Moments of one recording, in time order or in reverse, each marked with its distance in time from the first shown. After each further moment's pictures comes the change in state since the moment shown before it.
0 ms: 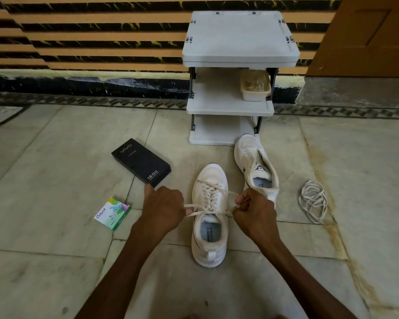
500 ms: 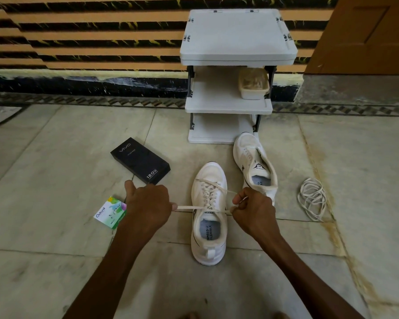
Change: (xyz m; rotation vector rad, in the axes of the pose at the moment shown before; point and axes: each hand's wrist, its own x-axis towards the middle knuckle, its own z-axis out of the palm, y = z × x) left_hand -0.013 -0.018 -0.010 0.042 0.010 -0.172; right_hand 0.005 0.001 -0.003 -0.099 -0.063 -0.001
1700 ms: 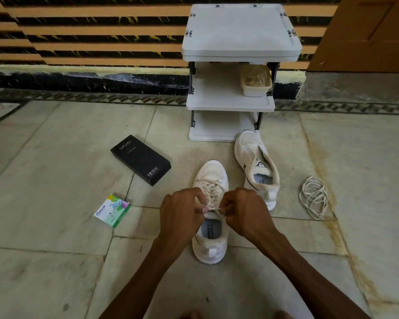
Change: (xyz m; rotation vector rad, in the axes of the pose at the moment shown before) left_hand -0.007 0.047 0.039 -0.638 0.288 0.230; right_hand -0.001 -0.019 -0.002 -0.254 -0.225 -0.300
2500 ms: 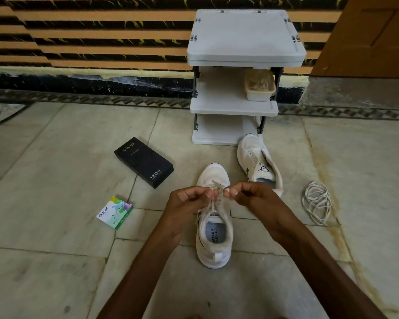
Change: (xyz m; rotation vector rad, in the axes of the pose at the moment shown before) left_hand 0.005 -0.006 -0.009 -1.277 -0.201 -0.165; right_hand 0.001 0.003 -0.033 0.950 -0.095 0.121
